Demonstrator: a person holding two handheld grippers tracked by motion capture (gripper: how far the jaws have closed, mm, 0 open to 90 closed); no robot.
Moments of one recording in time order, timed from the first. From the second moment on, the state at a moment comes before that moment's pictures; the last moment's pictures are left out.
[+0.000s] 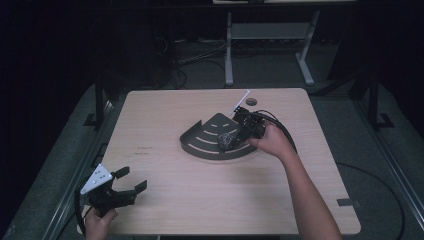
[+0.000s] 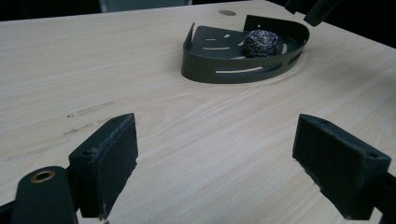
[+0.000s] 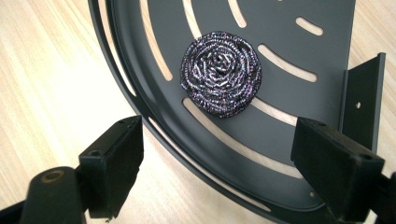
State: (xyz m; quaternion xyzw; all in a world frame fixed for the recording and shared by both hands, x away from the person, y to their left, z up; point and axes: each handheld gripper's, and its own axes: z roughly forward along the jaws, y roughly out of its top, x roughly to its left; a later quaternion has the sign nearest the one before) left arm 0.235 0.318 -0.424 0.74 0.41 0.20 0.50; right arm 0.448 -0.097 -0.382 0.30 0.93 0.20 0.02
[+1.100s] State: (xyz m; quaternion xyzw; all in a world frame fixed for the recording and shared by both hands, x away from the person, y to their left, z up) left arm 0.235 0.317 -0.425 0.74 0.40 0.20 0.50; right arm 0.420 -0.120 -0.382 0.30 0.93 0.20 0.02
